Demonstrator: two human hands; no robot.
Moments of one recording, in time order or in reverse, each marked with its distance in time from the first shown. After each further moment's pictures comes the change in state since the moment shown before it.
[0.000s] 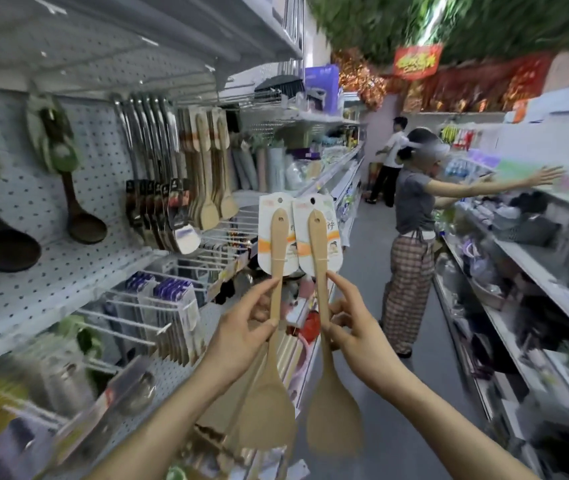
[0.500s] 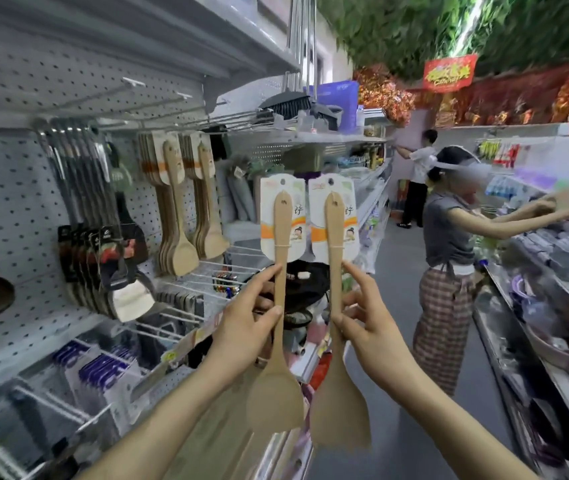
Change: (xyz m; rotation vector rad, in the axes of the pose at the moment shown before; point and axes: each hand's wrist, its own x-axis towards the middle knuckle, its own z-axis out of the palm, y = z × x) left_hand 0.235 -0.037 0.075 0.098 0.127 0.049; right_hand 0.218 0.088 -0.101 0.070 0.054 -0.120
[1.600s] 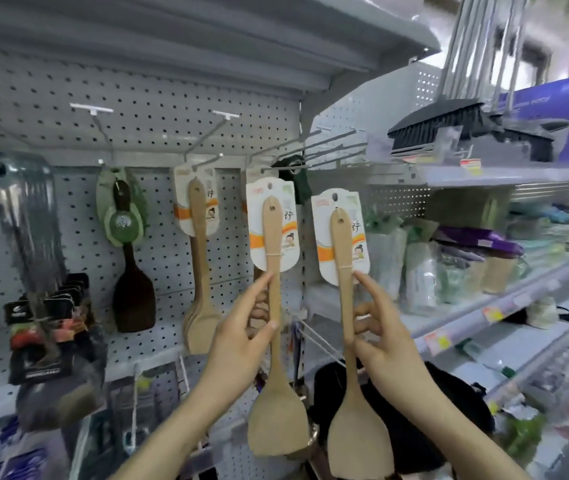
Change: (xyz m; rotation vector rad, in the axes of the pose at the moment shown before) left_hand 0.286 -0.144 0.018 0.316 0.558 -0.121; right_hand 0.425 0.193 0.054 0.243 -0.465 -0.284
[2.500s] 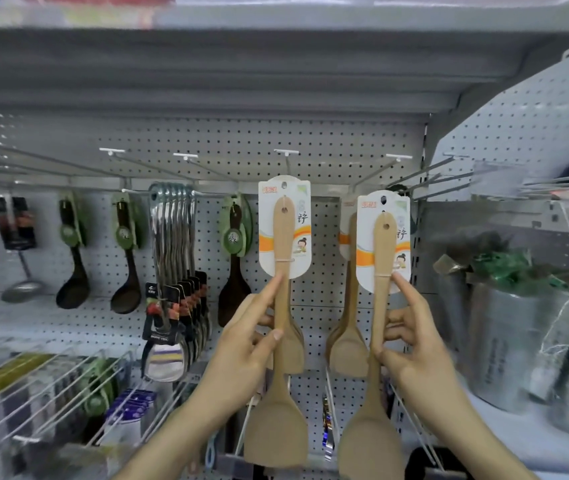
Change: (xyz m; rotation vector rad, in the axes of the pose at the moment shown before) left_hand -0.014 0.060 -0.019 0.407 0.329 -0.022; right_hand 0.110 0.050 0.025 0.341 -0.246 -0.197
